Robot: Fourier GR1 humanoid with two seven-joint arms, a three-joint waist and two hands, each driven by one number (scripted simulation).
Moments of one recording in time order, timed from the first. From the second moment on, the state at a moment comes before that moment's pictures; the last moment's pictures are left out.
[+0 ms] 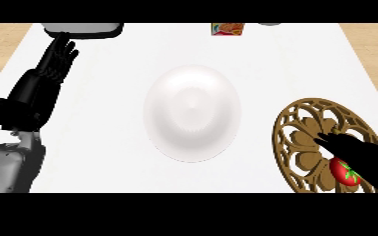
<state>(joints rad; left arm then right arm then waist) -0.26 0.38 0.00 -1.62 0.14 0.03 0.11 0.12 -0.73 0.15 -1.64 0.93 0.48 -0.19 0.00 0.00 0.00</state>
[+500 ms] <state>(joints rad) -0.28 0.34 0.02 -1.59 0.11 0.01 0.11 0.06 -0.65 0.14 -1.51 1.02 0.30 -0.29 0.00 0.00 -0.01</state>
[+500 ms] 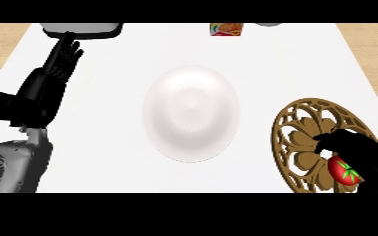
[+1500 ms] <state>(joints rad) -0.24 0.35 0.05 -1.62 0.11 0.01 0.12 0.67 -0.14 0.02 -2.16 1.18 -0.04 0.41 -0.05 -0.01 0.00</state>
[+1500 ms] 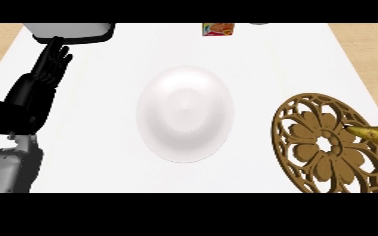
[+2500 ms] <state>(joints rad) -0.25 0.32 0.03 -1.63 0.09 -0.02 0.11 0.22 0.00 0.71 -2.30 1.45 0.00 0.82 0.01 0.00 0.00</state>
